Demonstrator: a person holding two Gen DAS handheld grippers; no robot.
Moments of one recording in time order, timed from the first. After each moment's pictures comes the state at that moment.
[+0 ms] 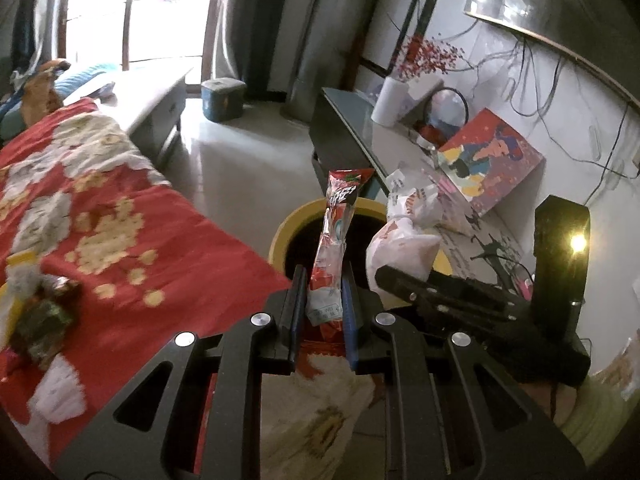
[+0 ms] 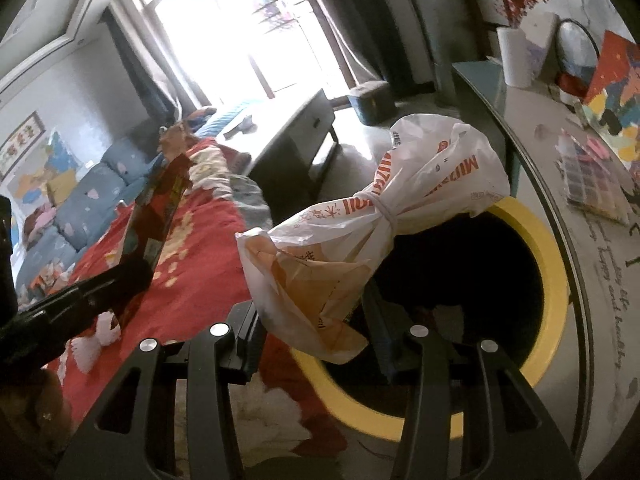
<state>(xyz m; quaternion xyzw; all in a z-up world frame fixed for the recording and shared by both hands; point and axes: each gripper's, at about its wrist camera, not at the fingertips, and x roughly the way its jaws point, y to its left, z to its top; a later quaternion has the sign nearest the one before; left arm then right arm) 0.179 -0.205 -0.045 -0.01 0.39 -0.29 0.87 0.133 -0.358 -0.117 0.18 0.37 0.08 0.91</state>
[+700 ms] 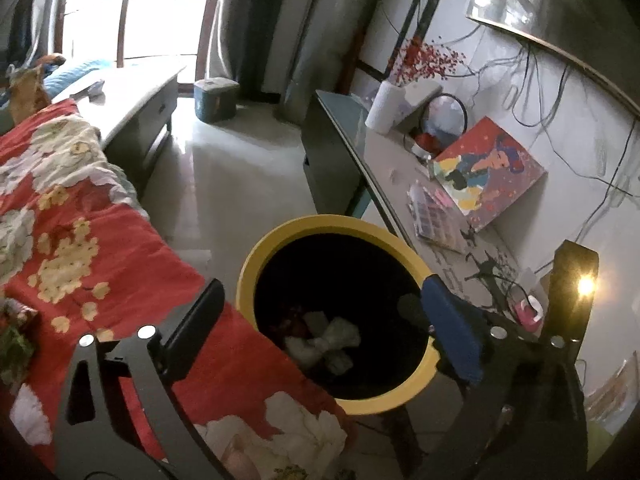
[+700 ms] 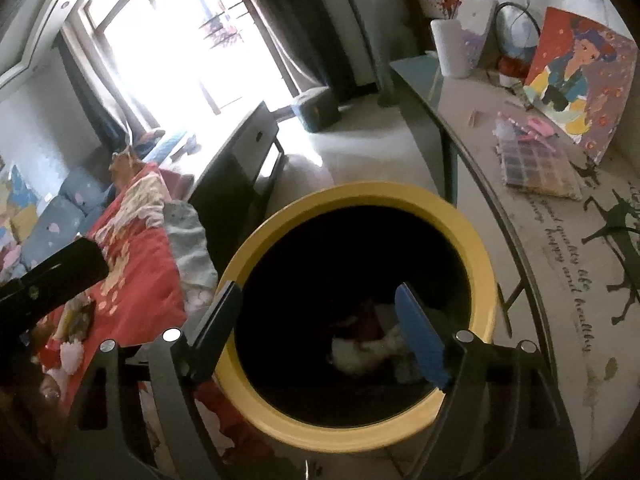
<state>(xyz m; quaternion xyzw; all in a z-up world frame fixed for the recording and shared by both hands) 0.202 -0.237 -0.044 -0.03 0.38 -0.28 0.88 0.123 -0.405 -0.120 0.20 0.35 -0.02 0.91</state>
